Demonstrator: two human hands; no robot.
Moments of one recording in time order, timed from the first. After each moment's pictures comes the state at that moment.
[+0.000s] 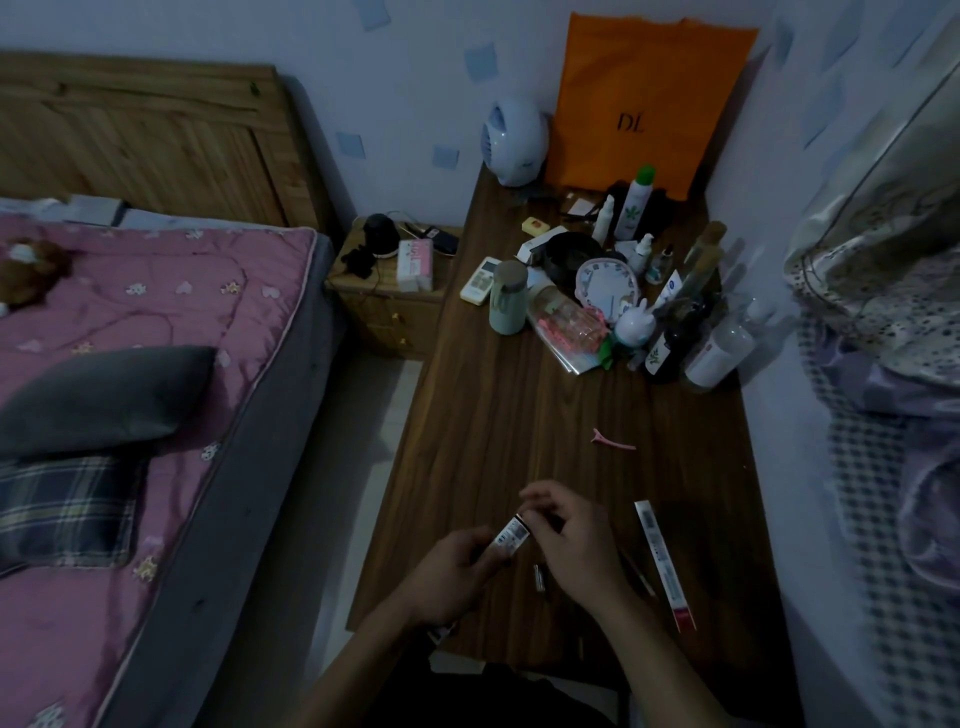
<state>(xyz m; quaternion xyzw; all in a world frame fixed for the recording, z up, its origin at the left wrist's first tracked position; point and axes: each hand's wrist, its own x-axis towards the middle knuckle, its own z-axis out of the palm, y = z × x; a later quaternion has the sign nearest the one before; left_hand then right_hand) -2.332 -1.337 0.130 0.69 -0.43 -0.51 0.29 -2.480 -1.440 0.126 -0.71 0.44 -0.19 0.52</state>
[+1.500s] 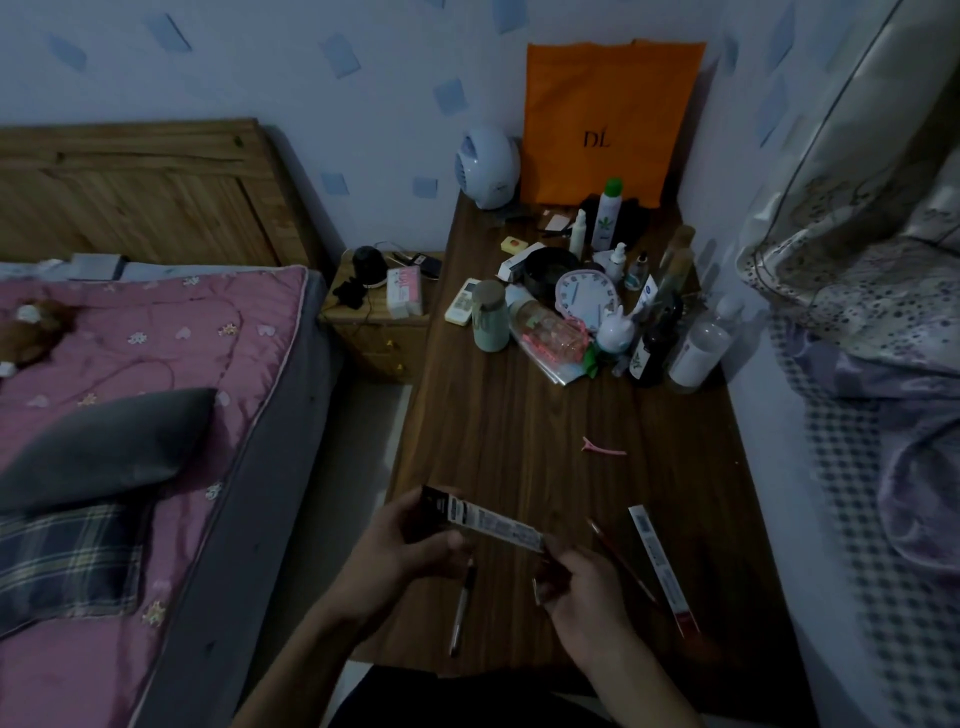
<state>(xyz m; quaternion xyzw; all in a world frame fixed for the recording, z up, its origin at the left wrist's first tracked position) -2.294 -1.332 0.183 0.56 -0.30 -0.59 0.50 -2.500 -1.415 0.117 -0.13 0.55 -0.25 0.79</state>
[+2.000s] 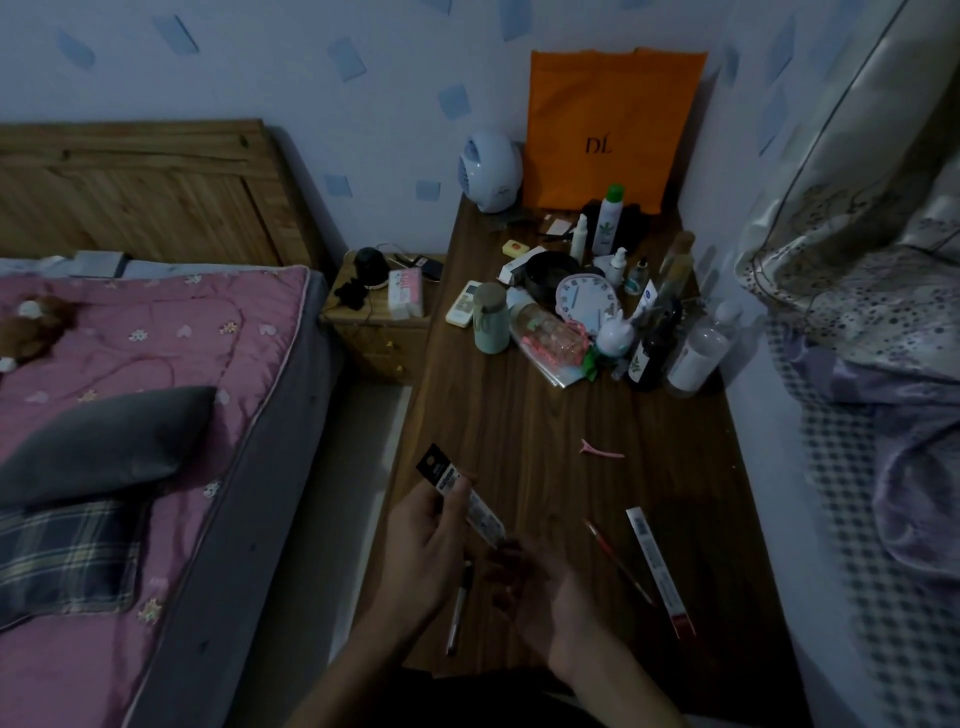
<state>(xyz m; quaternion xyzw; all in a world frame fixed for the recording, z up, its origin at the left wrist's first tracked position) -2.346 -1.353 0.201 0.73 -0.31 -0.29 0.53 -2.482 -1.401 0.128 -0.08 0.44 -0.20 0.87</state>
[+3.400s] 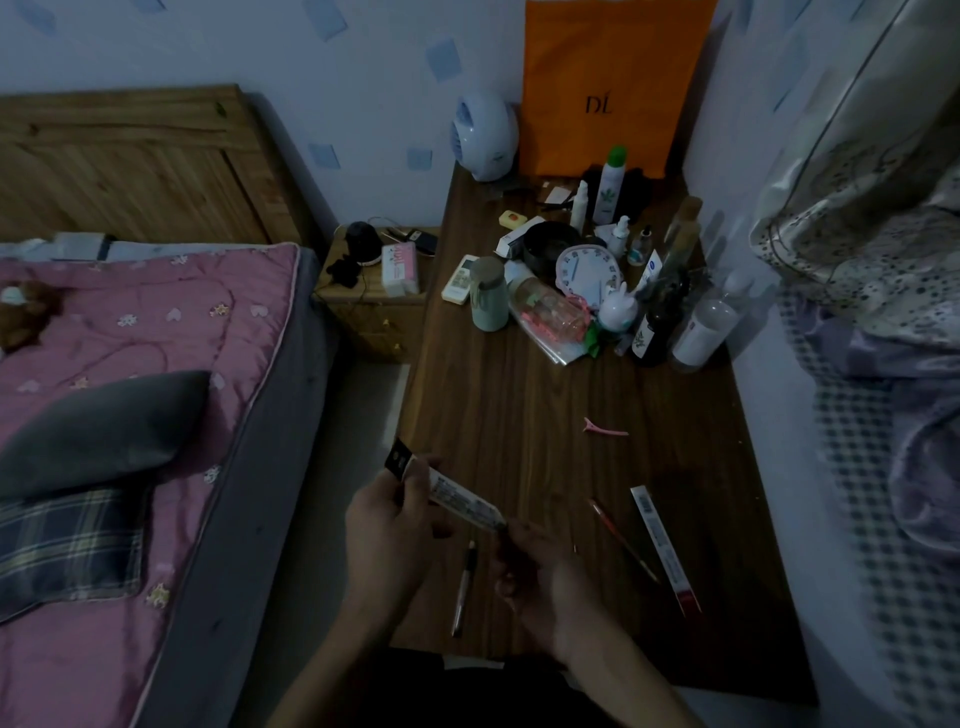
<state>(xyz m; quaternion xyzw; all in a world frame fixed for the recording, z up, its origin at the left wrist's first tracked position) -2.328 -1.350 0.210 0.78 -0.23 -0.26 0.52 -2.472 -1.401 0.140 -0.10 0.46 -0.19 0.86</state>
